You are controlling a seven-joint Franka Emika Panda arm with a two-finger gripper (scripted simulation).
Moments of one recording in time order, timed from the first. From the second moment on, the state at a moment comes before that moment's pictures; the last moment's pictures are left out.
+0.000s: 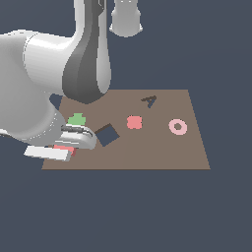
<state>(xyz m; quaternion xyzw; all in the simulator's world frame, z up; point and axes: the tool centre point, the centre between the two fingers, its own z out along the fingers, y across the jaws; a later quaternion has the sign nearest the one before) 0.078 -0.179 0.033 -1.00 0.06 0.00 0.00</state>
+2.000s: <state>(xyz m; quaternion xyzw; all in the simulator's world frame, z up) 0.013 -0.115 0.038 -0.68 0.73 0.00 0.00</state>
